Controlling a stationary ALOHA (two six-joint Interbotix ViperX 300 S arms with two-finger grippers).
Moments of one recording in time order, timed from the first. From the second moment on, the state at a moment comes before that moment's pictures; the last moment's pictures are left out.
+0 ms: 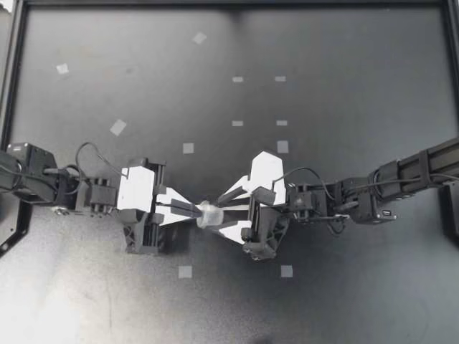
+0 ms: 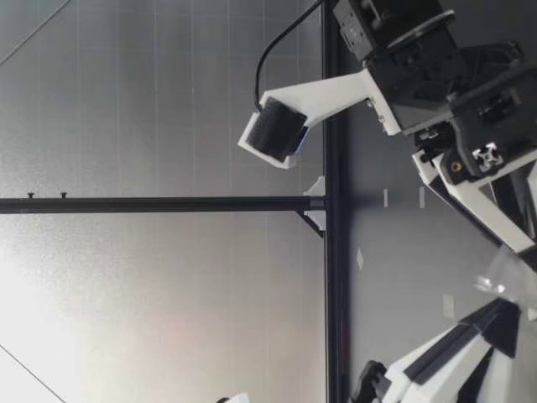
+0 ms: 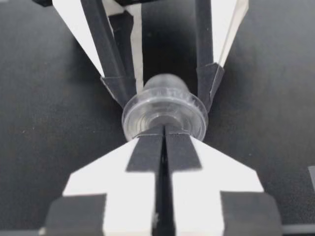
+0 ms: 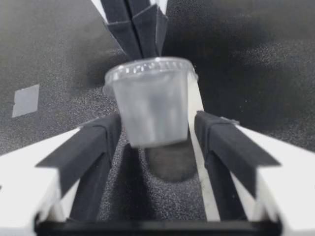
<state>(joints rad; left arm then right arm) -0.03 0.21 1.04 0.03 -0.73 0.00 0.00 0.48 0.69 0.00 -0.66 0.30</state>
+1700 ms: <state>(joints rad) -0.03 -0.17 1.23 -0.11 -0.84 -0.34 0.01 0.28 0.82 -0.10 -0.84 0.28</state>
